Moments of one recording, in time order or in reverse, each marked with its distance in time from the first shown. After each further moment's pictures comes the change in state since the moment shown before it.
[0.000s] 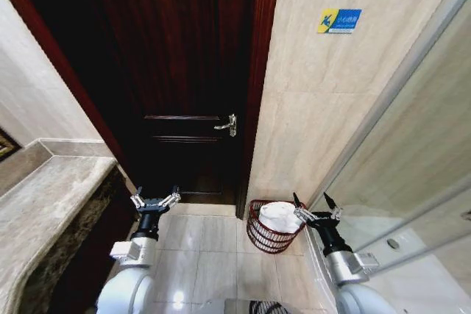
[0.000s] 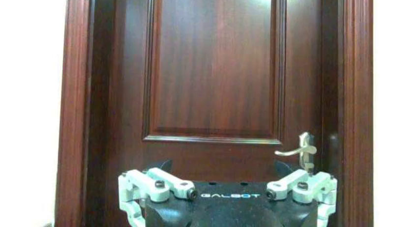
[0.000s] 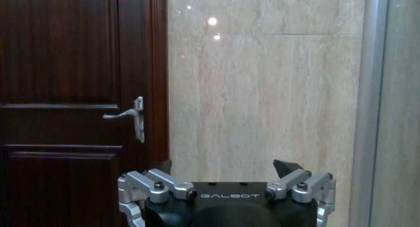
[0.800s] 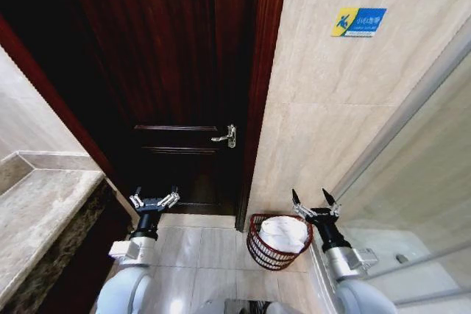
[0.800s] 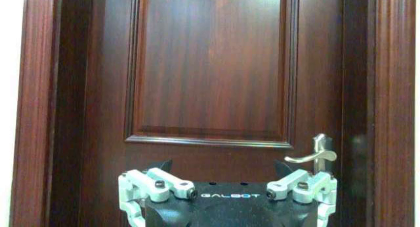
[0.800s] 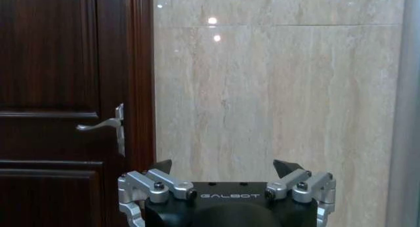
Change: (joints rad) left arm -0.008 0.005 -0.008 0.011 -0.016 0.001 0.002; right arm 0.029 0.004 -0.012 0.014 -0.008 -0.033 0.005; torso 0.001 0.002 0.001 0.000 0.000
